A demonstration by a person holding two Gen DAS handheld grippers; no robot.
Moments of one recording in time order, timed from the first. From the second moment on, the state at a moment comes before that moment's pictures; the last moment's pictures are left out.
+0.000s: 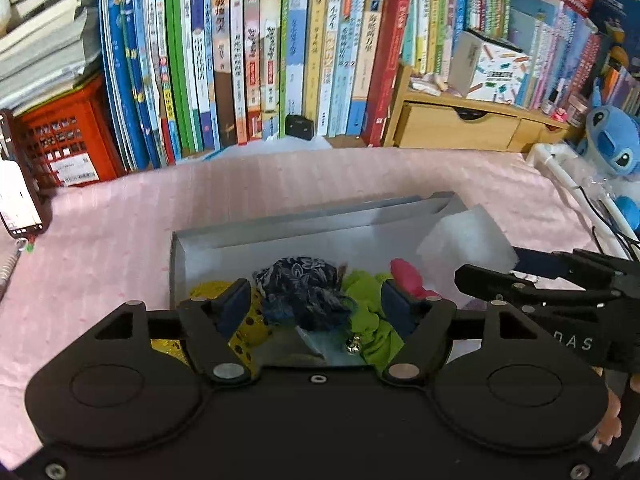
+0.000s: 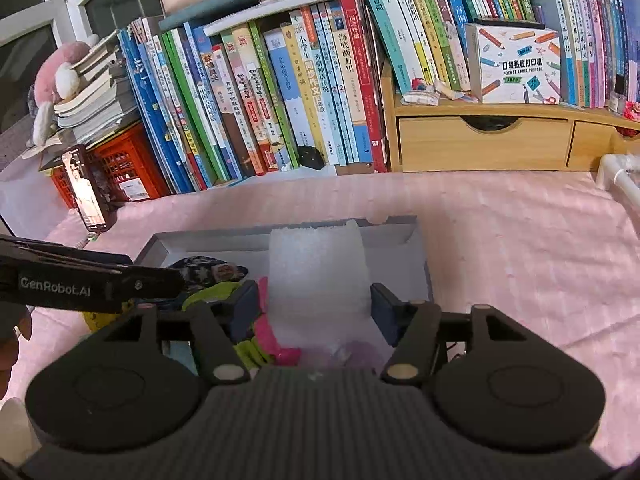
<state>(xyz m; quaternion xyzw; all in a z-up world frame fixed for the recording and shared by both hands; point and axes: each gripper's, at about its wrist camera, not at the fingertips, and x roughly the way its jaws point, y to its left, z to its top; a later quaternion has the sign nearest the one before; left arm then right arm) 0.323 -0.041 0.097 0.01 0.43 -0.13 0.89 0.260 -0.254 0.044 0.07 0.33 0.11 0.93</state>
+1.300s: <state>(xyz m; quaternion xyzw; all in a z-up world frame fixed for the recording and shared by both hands) 0.105 0.018 0.139 -0.02 0.30 -0.19 0.94 0.142 -0.232 0.093 0.04 0.32 0.18 0.93</state>
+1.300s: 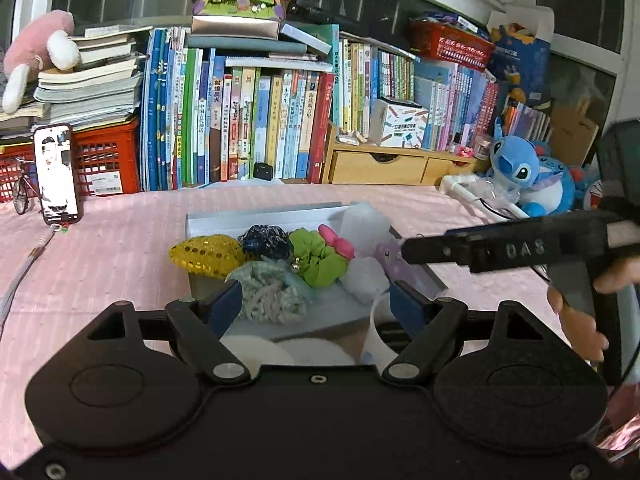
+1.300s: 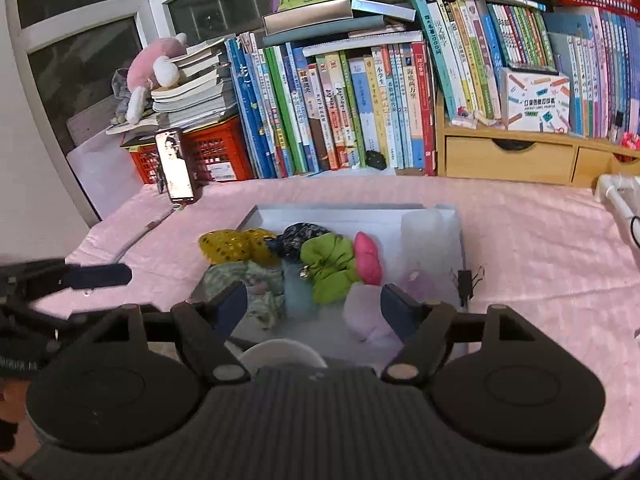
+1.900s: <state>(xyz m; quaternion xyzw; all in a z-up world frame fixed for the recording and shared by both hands) 0.014 0.018 0.107 0.01 0.27 -0.18 0.94 0.121 -0.191 0.098 -0.05 0.31 0.25 0.92</state>
